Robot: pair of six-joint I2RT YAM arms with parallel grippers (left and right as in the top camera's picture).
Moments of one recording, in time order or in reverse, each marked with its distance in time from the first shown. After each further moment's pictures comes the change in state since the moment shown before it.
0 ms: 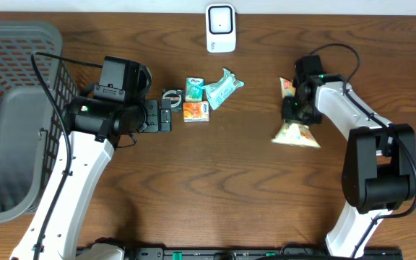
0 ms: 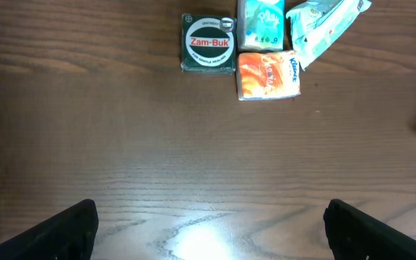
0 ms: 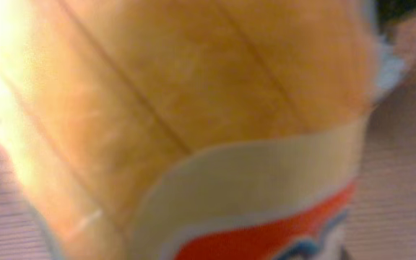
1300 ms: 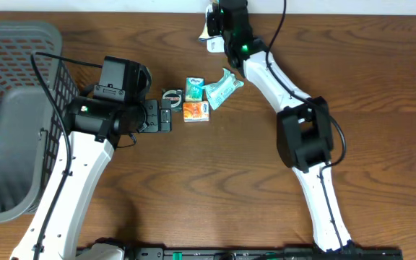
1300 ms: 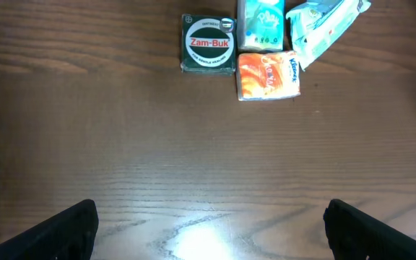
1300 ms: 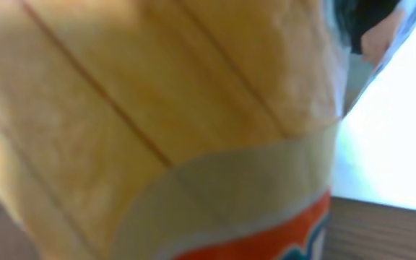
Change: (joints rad) left arm 0.000 0.000 0.000 0.001 0.000 0.000; right arm 0.286 0.570 0.860 0.765 0.167 -0.124
